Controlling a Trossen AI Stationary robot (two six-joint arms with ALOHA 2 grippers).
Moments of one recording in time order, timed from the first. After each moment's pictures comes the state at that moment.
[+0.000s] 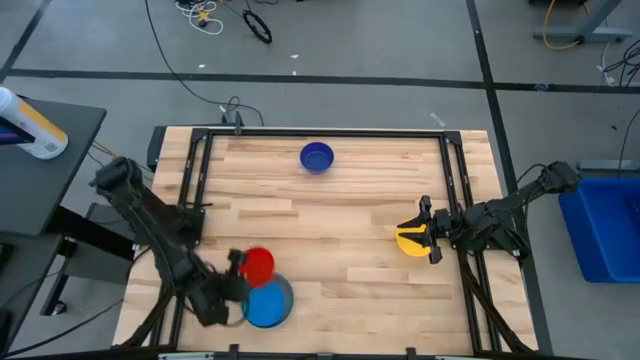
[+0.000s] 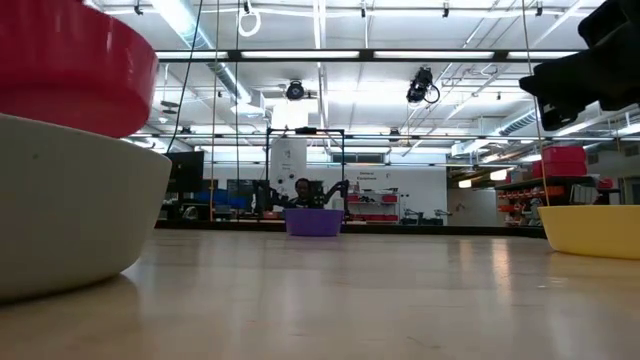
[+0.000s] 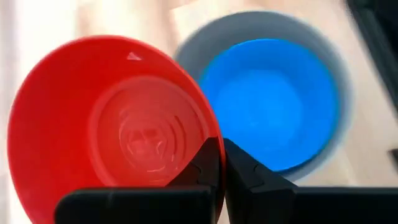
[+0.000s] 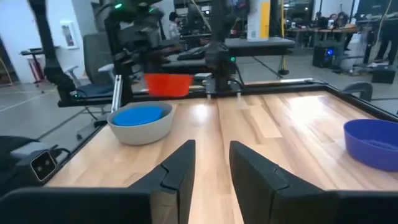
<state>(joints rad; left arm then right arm) -0.89 1.41 1.01 -0.74 -0.46 -0.50 0.47 0.34 0.01 0.29 0.40 0.10</state>
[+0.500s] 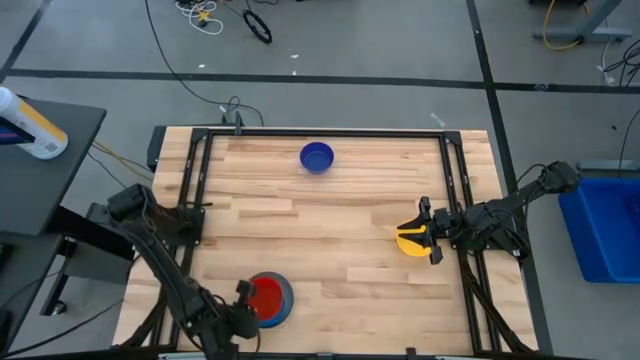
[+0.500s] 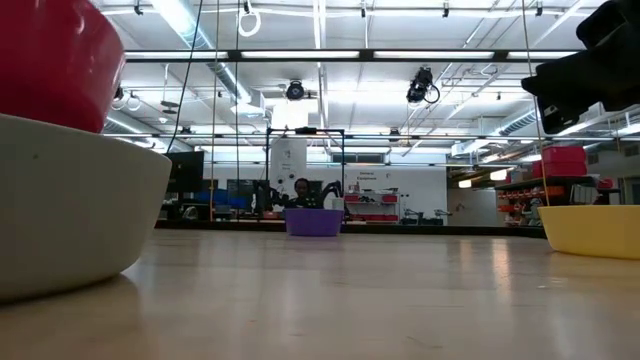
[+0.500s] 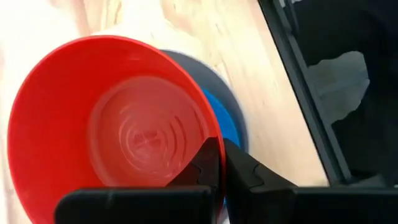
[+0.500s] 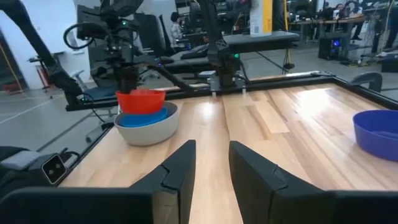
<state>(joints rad) -0.96 1.71 1.23 -0.68 -0.42 -0.57 0.47 0.34 0.01 0.29 0.39 0.15</state>
